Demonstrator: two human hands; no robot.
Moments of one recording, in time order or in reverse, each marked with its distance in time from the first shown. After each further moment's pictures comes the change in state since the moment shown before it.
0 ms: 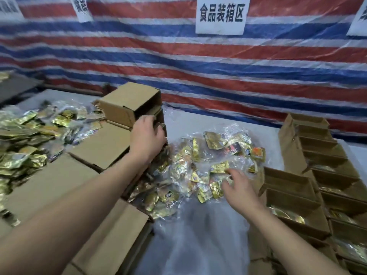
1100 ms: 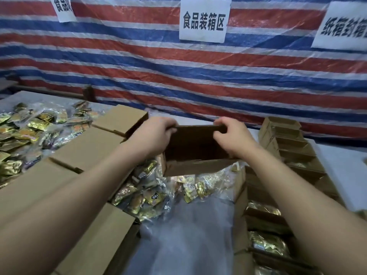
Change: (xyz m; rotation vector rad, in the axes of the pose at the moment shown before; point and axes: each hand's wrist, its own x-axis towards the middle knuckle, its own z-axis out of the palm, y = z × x) left_hand -0.010 0.089 -0.058 -0.065 -0.408 0.234; right_hand 0.043 -0.086 -0.116 -0.011 0.127 -0.109
